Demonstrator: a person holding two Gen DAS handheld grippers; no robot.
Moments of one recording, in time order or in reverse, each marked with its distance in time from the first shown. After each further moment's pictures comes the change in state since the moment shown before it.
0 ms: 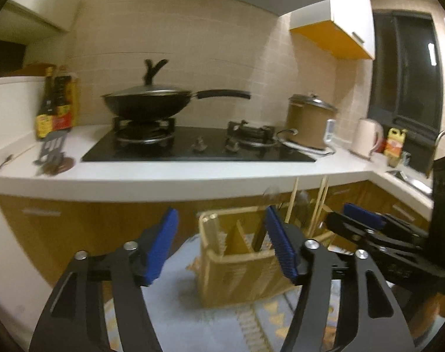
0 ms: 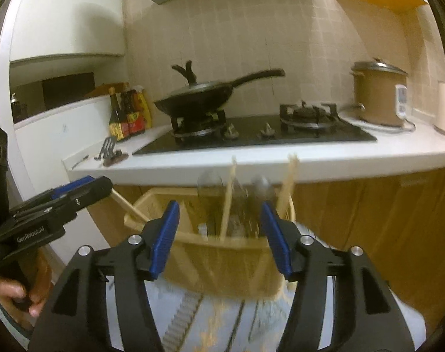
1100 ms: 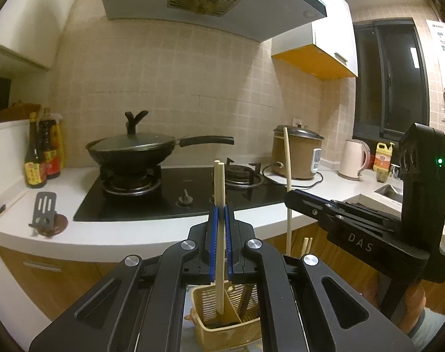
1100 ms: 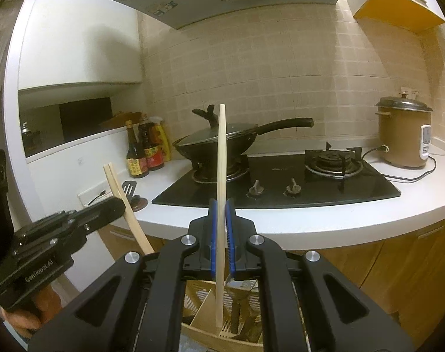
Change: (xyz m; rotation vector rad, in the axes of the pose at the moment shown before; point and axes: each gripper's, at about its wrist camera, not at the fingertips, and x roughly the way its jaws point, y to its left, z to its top) left arm -0.003 -0.010 0.086 0.055 -0.125 -0.097; right arm 0.023 0.020 0.108 -0.025 -0.124 0.108
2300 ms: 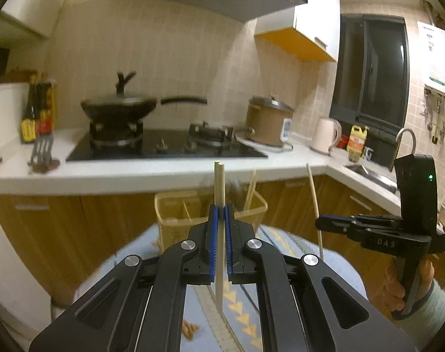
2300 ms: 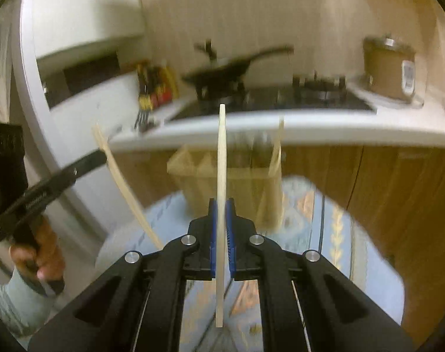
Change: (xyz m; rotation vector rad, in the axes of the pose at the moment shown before) left arm -0.093 -0.033 -0.066 -0.045 0.102 -0.089; right arm -0.123 -0.029 -0.085 0.046 0.255 0.040
